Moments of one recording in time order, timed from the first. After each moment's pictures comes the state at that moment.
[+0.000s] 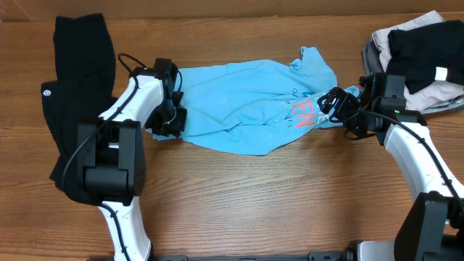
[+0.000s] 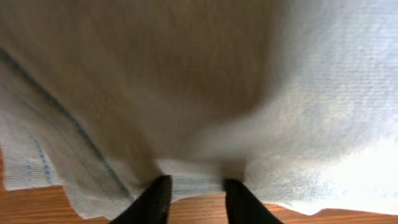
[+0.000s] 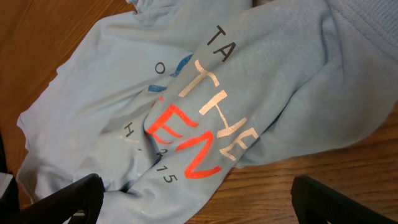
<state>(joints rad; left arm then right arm) -0.12 2.12 1.50 -1.04 0.00 -0.03 -0.11 1.57 1.01 -0.48 -0.37 0.46</state>
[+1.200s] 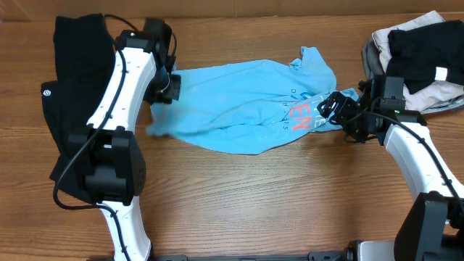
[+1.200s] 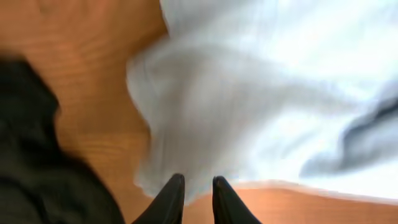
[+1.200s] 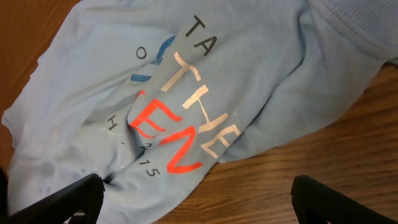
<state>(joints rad) -0.12 2.12 1.90 -1.27 -0.05 -0.05 -0.10 1.57 1.01 -0.55 -0.36 0.46</state>
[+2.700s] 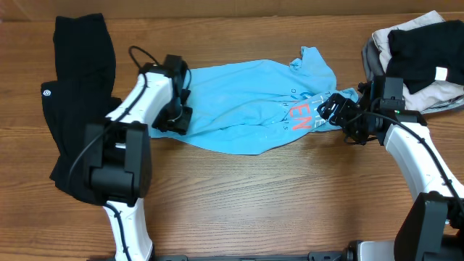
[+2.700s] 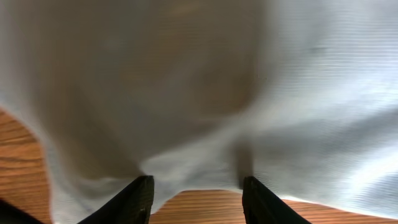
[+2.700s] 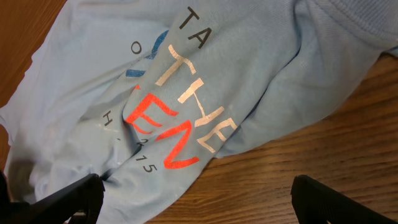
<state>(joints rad) -0.20 2.12 1.55 -1.09 -0.08 0.01 -0.11 1.57 1.01 -0.57 -0.35 0.46</state>
